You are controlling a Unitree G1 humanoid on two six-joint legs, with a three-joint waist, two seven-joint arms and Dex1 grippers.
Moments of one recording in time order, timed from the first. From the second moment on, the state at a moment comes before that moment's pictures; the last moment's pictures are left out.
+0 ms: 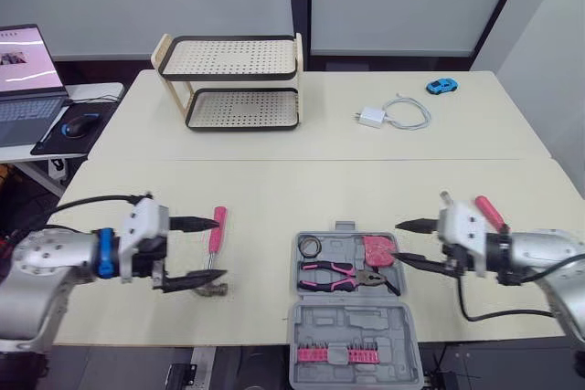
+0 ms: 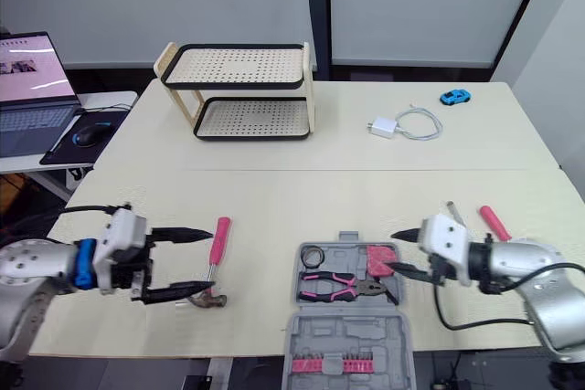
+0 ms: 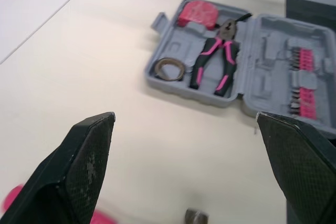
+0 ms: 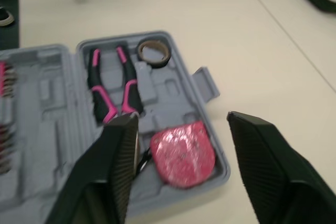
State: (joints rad) left arm 0.07 0.98 0.31 -0.11 -0.50 0.22 -1.32; right arm 0.08 -0.91 -0.18 -0.42 0.34 0.32 1.16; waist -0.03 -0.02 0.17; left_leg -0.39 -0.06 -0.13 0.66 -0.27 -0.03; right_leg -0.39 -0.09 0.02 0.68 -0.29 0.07
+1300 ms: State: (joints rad) left arm 0.21 1.02 0.41 0.10 -0.34 0.09 -1.28; right arm 0.16 -1.12 -0.35 0.19 0.16 -0.07 1.25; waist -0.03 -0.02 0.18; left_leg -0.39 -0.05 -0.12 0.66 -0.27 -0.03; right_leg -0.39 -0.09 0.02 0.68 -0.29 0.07
